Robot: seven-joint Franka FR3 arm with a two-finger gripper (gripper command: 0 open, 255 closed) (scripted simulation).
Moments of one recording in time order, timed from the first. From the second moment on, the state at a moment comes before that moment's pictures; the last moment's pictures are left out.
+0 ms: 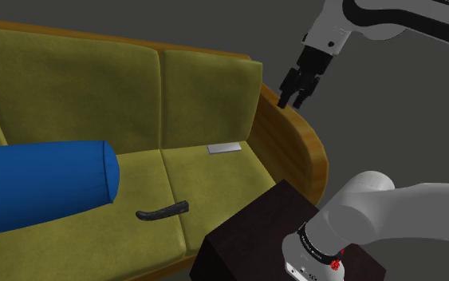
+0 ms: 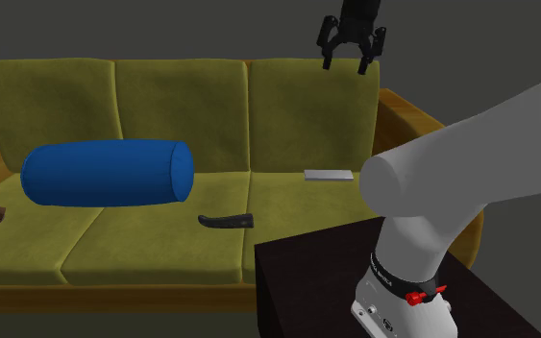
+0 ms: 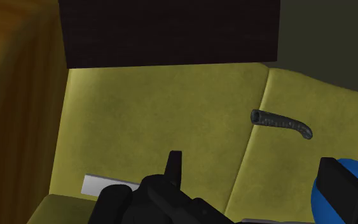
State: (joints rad) arm -0.01 -0.76 -0.07 -2.31 0.12 1.50 -0.01
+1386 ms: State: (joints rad) arm 0.22 -0.29 -0.02 -2.45 0.18 2.06 -0.47
